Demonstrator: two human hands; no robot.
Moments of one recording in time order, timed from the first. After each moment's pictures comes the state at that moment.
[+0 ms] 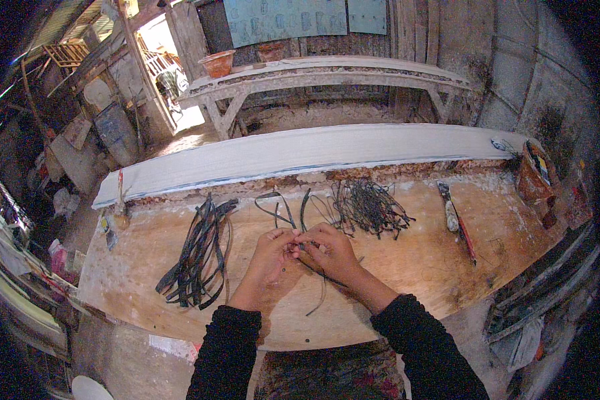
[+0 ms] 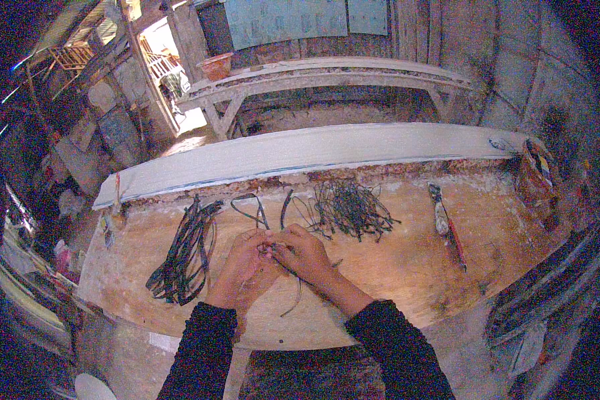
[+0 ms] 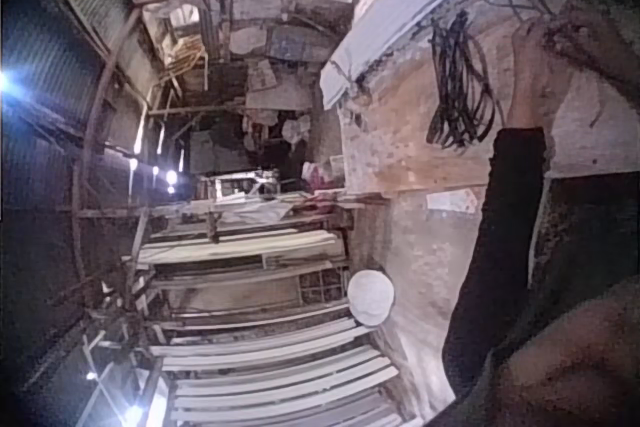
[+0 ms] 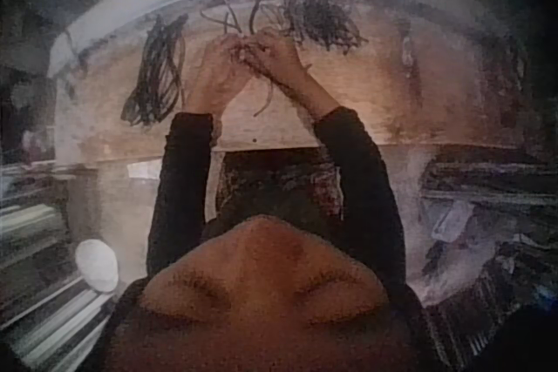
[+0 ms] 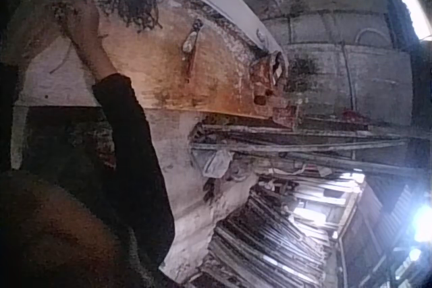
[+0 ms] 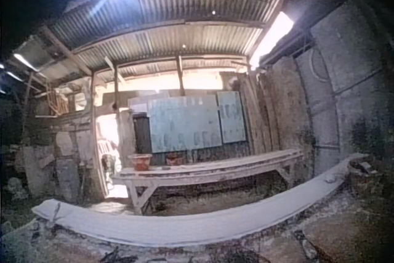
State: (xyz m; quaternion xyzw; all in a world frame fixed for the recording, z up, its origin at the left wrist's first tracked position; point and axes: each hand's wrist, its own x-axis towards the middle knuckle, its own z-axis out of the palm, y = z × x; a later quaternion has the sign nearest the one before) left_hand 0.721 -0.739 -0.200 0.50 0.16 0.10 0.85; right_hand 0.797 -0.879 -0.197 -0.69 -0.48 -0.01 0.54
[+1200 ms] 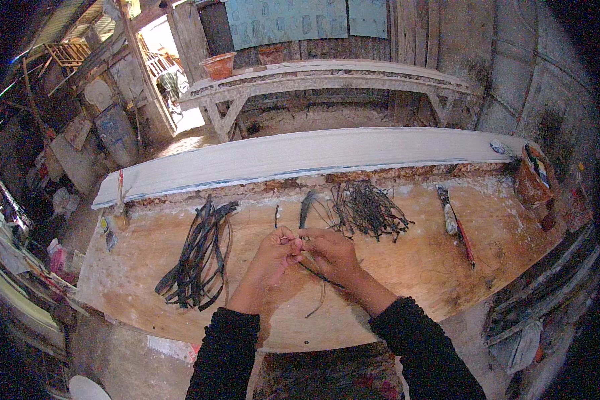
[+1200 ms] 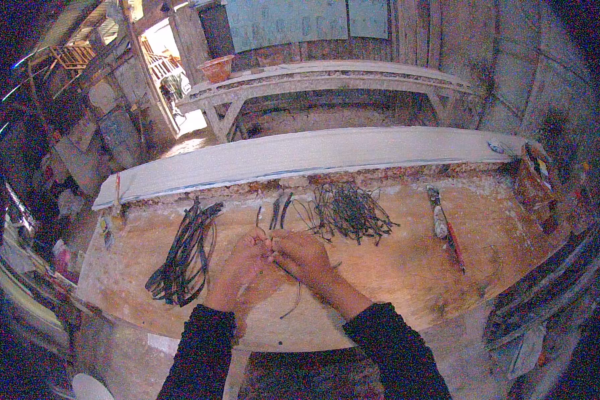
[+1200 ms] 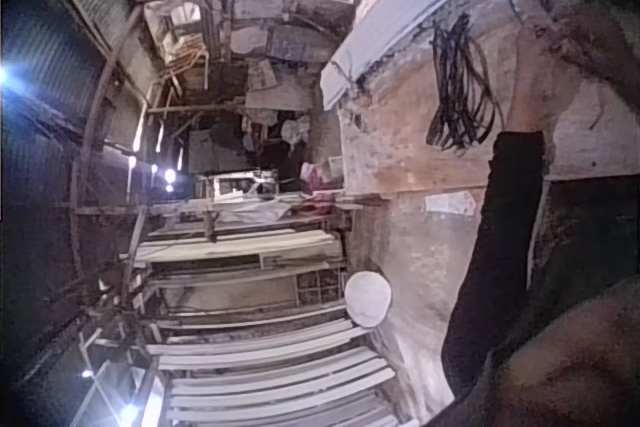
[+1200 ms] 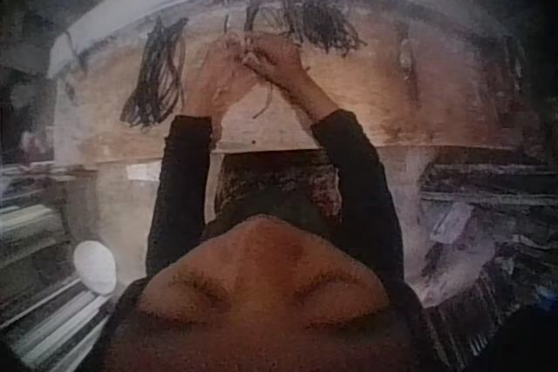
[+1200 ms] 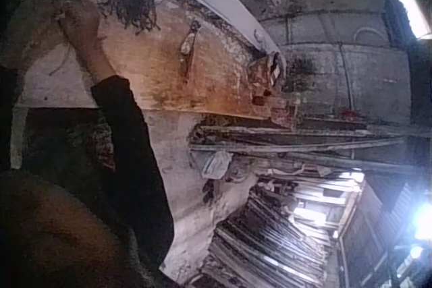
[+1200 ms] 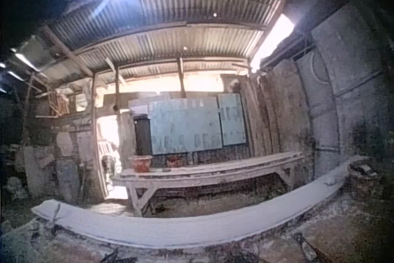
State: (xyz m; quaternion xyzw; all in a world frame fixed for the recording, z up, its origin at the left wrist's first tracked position) left_hand 0.721 -0.737 -0.208 0.48 0.06 0.07 0.87; right_hand 0.797 -0.884 -0.188 -0.64 -0.57 -0.18 0.49
